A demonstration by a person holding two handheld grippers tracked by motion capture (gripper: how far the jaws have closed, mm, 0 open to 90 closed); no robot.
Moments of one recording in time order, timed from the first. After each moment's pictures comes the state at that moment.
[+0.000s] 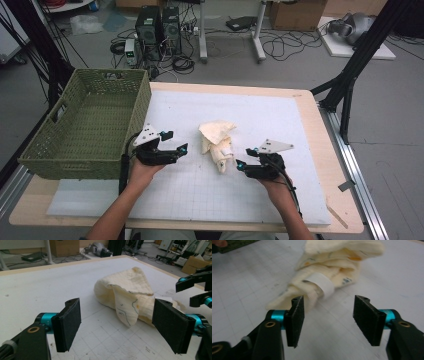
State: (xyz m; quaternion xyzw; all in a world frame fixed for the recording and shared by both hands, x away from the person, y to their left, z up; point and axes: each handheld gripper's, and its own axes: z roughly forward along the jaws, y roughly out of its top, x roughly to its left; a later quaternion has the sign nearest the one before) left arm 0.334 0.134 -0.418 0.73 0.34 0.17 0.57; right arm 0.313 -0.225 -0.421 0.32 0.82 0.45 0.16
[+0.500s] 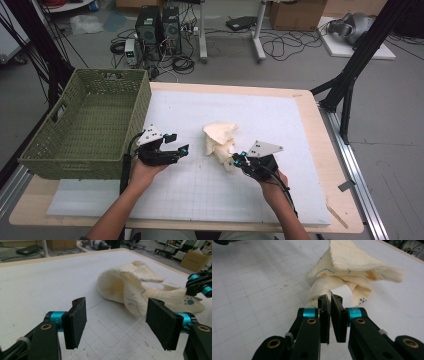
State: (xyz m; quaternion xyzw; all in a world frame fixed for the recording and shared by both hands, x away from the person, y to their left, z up) left arm 0.336 0.131 -0.422 0.74 0.34 0.15 0.56; right arm 0.301 -0.215 -0.410 0.27 0.84 0.43 0.19
